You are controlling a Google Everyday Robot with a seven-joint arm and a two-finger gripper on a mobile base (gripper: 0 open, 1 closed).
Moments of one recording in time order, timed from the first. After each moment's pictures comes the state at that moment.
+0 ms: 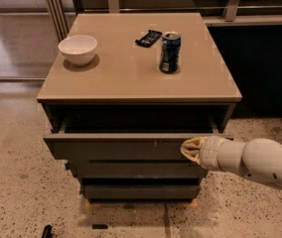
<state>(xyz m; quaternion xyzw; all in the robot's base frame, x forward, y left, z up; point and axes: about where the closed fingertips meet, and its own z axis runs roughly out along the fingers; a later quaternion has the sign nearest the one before) 0.527 -0.155 0.653 -0.59 0.68 -0.01 0.44</state>
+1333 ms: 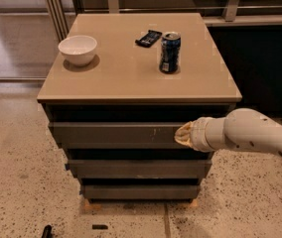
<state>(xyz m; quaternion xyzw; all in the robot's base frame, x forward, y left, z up) 0.568 -0.143 0.661 -0.61 0.69 0.00 0.38</state>
